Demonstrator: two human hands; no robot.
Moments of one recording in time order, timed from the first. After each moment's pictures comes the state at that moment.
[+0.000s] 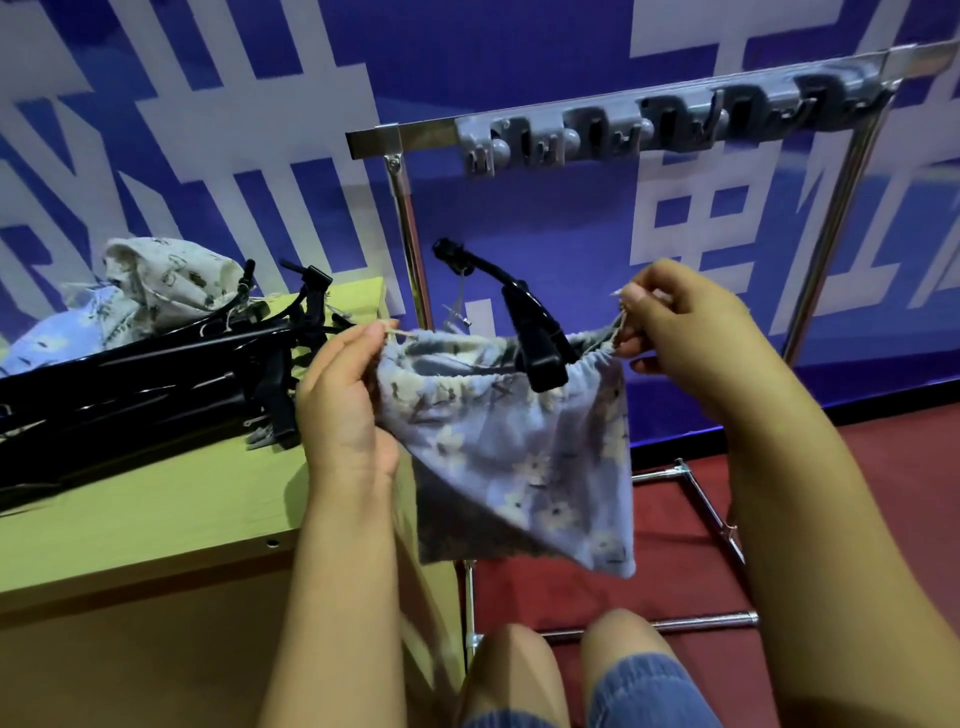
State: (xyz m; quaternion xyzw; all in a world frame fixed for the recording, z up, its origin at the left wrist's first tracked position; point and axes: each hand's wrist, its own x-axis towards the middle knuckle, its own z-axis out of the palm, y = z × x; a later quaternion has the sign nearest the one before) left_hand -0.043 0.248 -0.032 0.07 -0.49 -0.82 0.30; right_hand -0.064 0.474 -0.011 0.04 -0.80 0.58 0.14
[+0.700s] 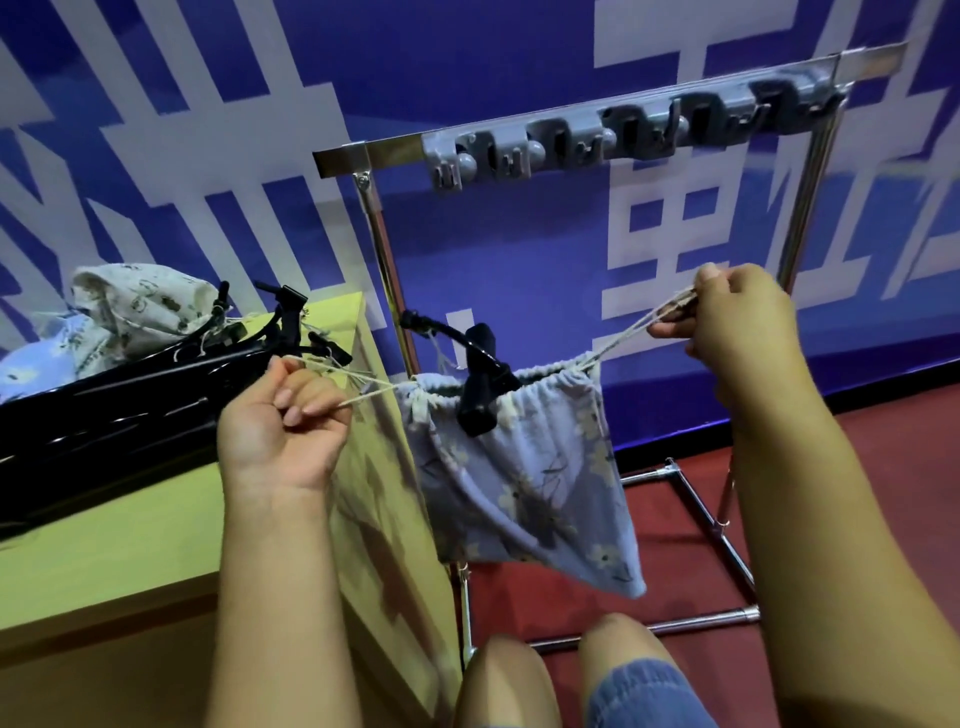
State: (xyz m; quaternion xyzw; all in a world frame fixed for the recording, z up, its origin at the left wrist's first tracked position) left_hand -0.041 0.218 -0.027 0.03 -0.19 -0.98 0.11; right_hand -0.092 0.517 -0.018 -0.13 -0.76 0.60 0.21
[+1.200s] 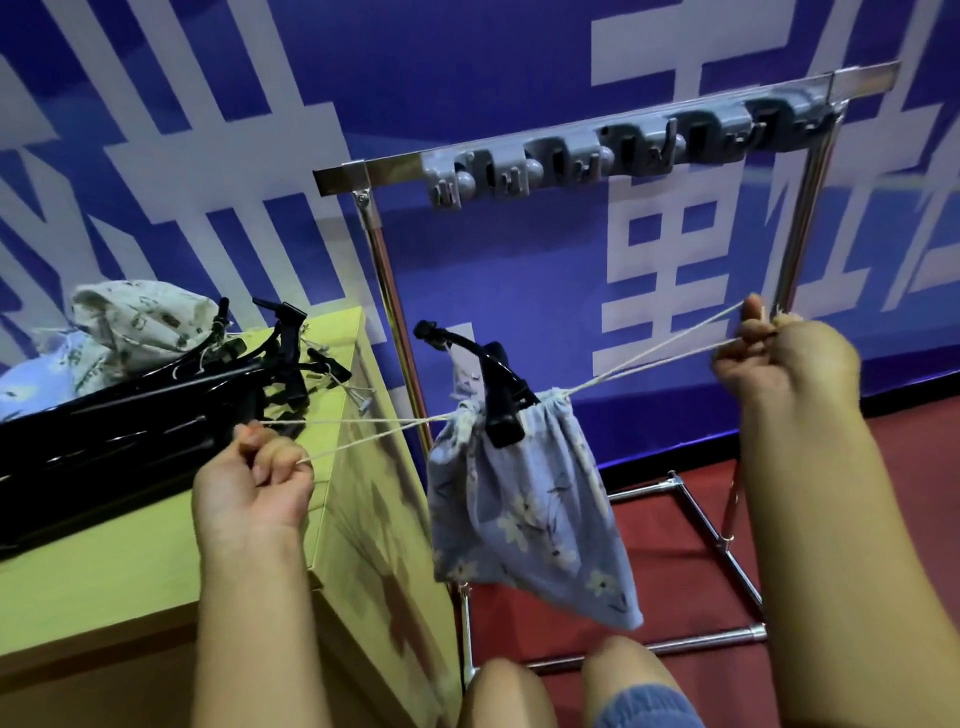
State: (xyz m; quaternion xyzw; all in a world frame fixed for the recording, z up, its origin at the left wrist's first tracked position) left_hand -0.038 0.191 -0.046 0.17 -0.10 -0.96 0.18; right_hand -0.099 0.548 -0.030 -0.20 -0.18 0.95 0.15
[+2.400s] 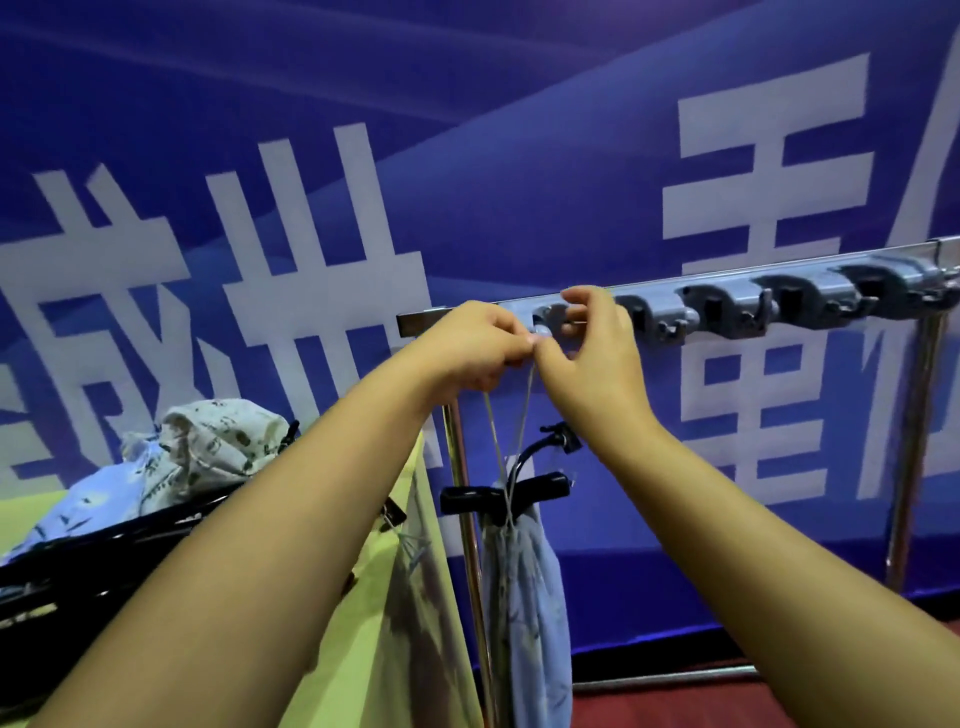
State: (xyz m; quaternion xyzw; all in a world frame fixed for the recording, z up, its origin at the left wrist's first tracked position) left_hand -0.189 0.271 0.119 -0.10 -0.89 -0.45 0.08; right_hand -0.189 0.392 0.067 0.16 -0.74 0.57 0.33
